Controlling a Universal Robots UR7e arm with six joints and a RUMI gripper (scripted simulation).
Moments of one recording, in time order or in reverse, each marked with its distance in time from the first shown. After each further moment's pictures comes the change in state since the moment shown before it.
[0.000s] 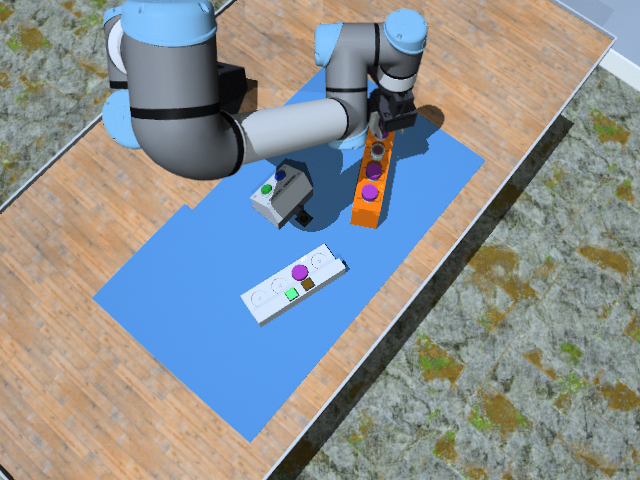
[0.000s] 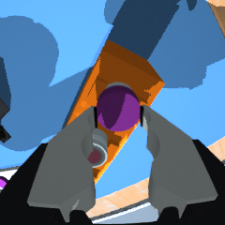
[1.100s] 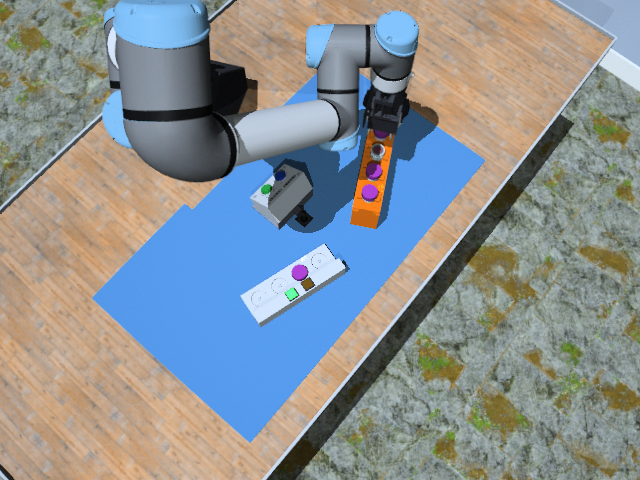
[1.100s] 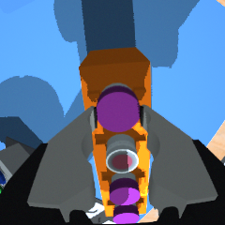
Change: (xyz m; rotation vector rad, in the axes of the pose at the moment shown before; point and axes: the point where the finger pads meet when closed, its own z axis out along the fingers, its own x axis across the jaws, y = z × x) arm 0.000 0.000 0.000 0.013 0.020 0.565
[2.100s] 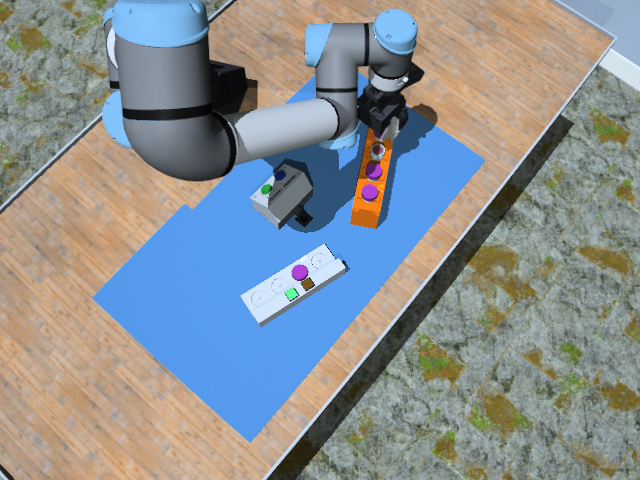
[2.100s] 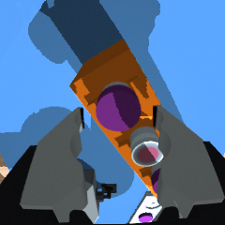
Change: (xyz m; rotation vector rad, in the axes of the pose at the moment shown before) arm 0.000 0.001 0.001 -0.013 -0.010 0.466
